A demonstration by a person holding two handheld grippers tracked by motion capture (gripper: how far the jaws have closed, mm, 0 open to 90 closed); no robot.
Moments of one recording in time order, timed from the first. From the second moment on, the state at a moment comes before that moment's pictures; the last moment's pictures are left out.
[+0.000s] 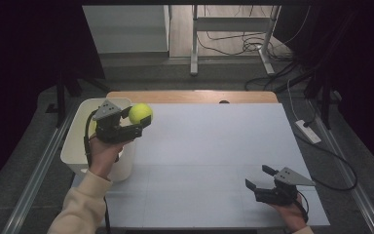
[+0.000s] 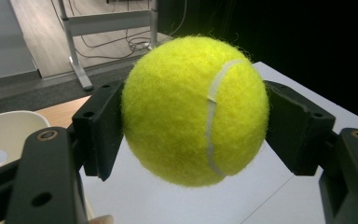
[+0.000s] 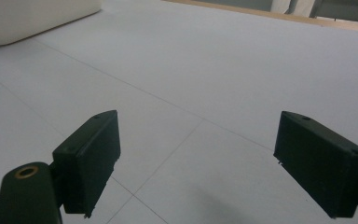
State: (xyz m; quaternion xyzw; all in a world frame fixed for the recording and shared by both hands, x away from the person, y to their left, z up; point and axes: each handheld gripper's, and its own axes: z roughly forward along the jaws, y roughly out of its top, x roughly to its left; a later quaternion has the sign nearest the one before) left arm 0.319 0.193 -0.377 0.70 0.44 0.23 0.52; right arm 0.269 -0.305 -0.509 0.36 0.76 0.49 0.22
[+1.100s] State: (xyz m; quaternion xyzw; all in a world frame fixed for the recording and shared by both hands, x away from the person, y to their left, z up) left arm 0.326 0.226 -0.383 0.68 0.48 0.24 0.49; right arm 0.269 -0.304 -0.509 0.36 0.77 0.49 0.22
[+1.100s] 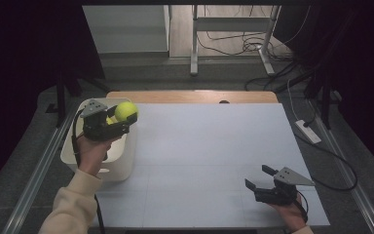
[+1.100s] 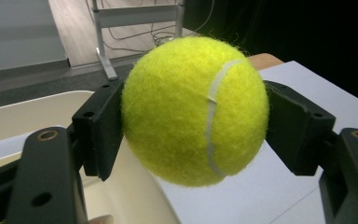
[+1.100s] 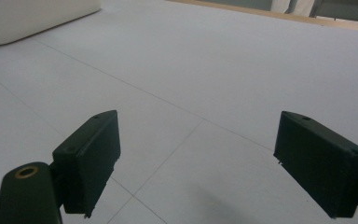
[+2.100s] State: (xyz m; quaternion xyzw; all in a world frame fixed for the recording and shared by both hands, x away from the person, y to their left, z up) left arm 0.349 0.253 -0.398 0.67 0.53 0.25 0.45; right arm 0.270 -0.305 -0.510 0.36 0.76 0.49 0.22
